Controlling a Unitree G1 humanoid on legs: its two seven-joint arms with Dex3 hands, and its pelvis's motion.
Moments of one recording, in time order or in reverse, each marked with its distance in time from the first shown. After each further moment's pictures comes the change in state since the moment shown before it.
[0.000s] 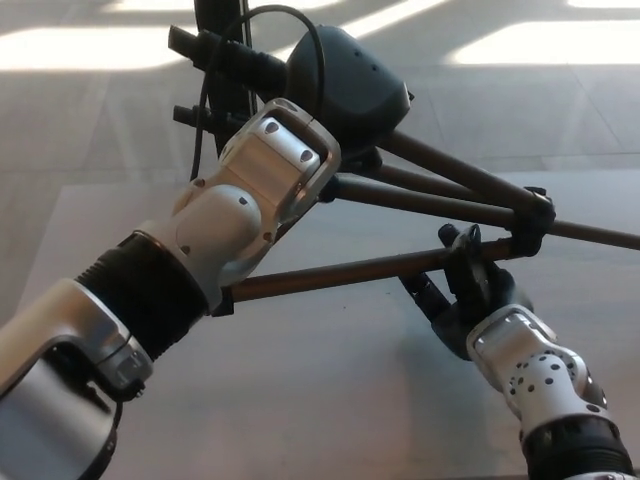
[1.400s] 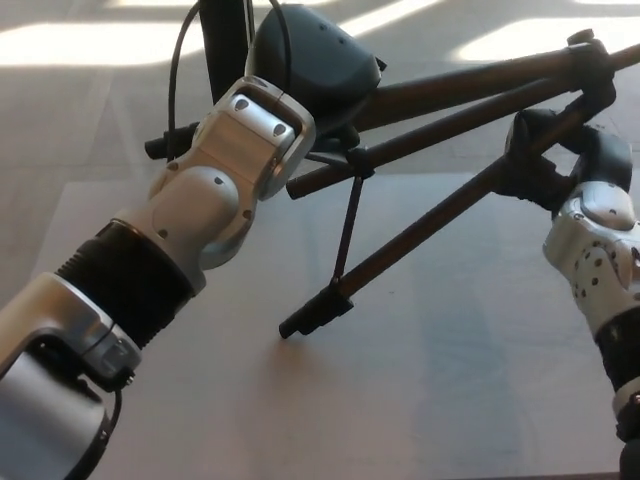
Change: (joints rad) left_arm -0.002 0.016 0.093 0.003 -0.010 0.017 -0.041; right_arm -0.241 -0.310 0.256 0.041 -0.296 -0.042 -0.161
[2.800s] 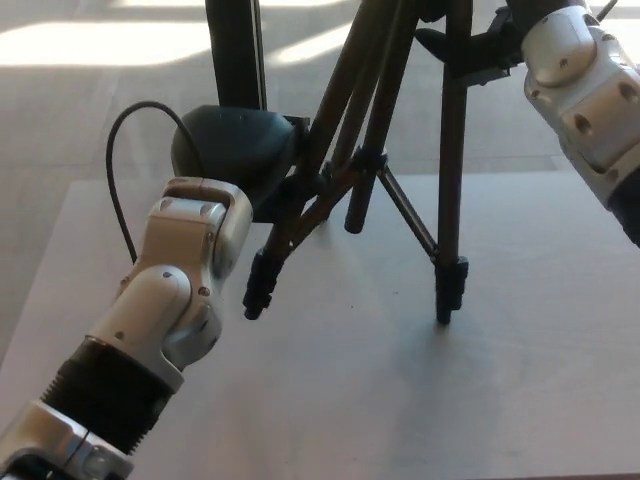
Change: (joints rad) left_arm 0.361 -0.086 0.272 -0.184 -0.083 0.159 0.007; right_arm -0.404 -0.191 0.709 0.037 -0.273 0.105 0.282
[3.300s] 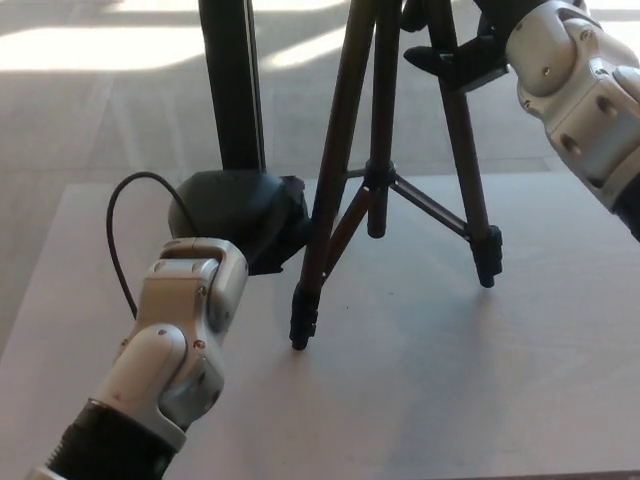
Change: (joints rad) left_arm 0.161 -0.046 0.058 -0.071 -0.031 0.031 -0.005; right_arm 0.004 -0.070 0.123 -0.130 -0.156 -0.003 0.076
